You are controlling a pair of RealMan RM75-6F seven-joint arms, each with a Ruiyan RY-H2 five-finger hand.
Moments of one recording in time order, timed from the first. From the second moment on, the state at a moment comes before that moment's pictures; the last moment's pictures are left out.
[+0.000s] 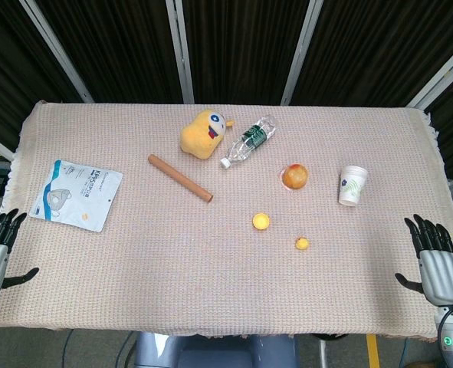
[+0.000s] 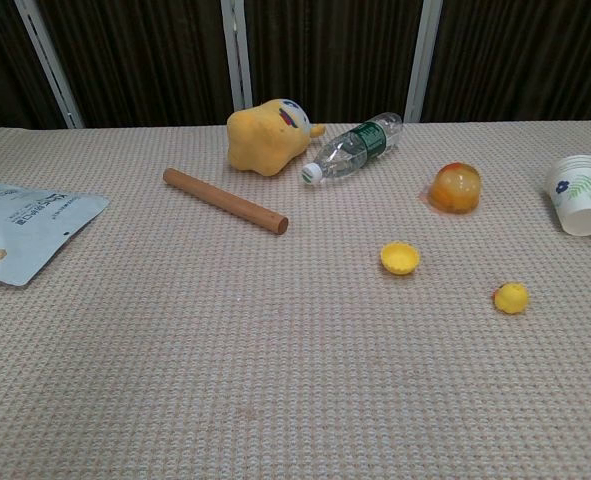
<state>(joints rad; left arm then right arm) -0.11 -1.10 -0.03 -1.65 1.45 1.42 0.10 0.09 -1.13 0.08 -1.62 -1.42 1.43 -0.10</state>
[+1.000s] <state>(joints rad) -0.10 -1.11 -0.04 -1.63 1.45 1.44 0.10 0.28 -1.25 0.17 -1.82 -1.23 1.22 -0.29</state>
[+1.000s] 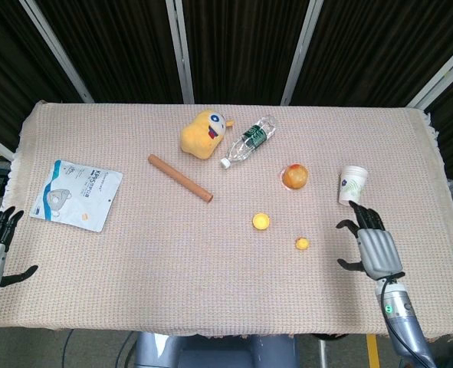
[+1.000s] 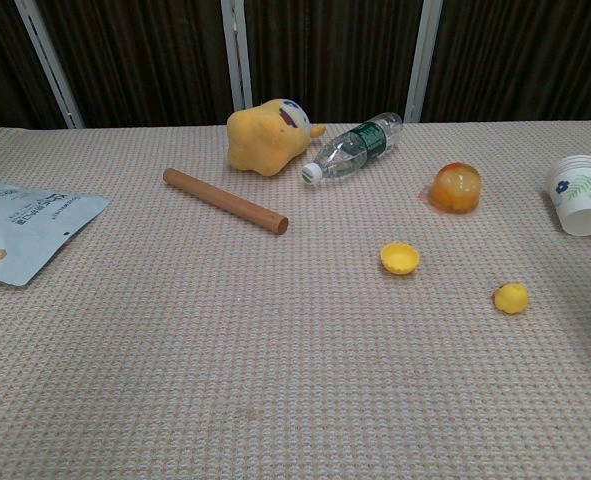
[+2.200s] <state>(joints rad) -0.11 -1.12 -0.04 -1.62 1.48 1.45 0.09 0.46 -1.60 0.21 -1.60 -1.00 1.14 -0.48</state>
